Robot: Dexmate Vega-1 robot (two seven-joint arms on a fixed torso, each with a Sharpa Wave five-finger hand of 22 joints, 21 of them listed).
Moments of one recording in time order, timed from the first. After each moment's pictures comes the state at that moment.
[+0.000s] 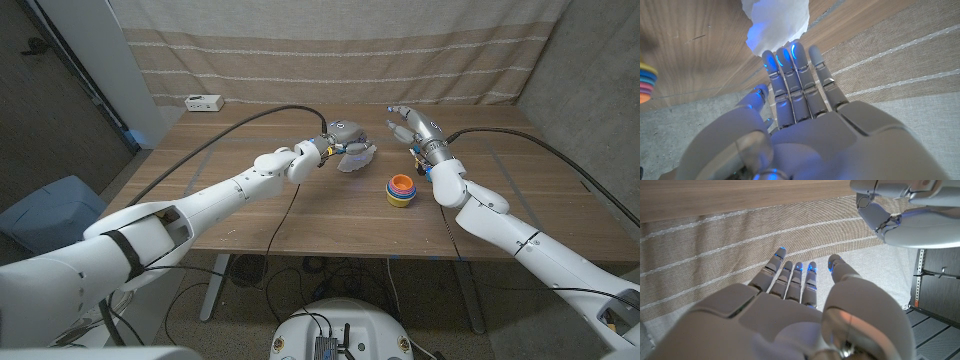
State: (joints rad) left arm 0.30 0.44 1.03 -1.27 0.75 -0.04 0.16; left_hand 0.49 0.21 0.59 -0.06 0.19 0.85 0.08 0.63 0.63 0.85 0.01 0.83 0.89 0.73 -0.01 0.96 0.83 0.48 0.07 0.77 0.53; right arm -0.83 -0.70 -0.55 -1.77 -0.31 -0.18 -0.39; right_hand 0.66 0.18 0.47 -0.09 0.18 0.39 -0.03 0.19 0.18 0.29 0.01 0.21 0.19 0.22 -0.04 0.26 0.23 0.38 -0.01 0.21 0.17
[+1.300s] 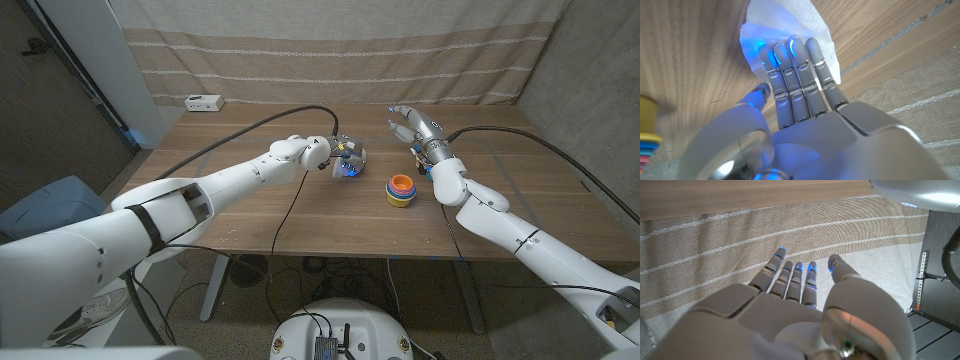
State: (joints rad) left arm 0.17 0.34 1.15 -1.11 0.68 0.02 -0.19; left_hand 0.52 0.19 0.59 -0.01 0.19 0.96 0.10 0.68 0.60 0.95 0.02 0.82 0.83 0.86 0.00 0.99 0.74 0.56 0.05 0.96 0.57; right arm -0.81 -0.70 -0.56 -1.75 -0.32 -0.19 -0.39; right_hand 0.66 0.18 0.47 -0.09 0.18 0.40 -0.03 0.19 0.18 0.30 0.01 0.20 0.19 0.22 -0.04 0.26 0.23 0.38 -0.01 0.21 0.17
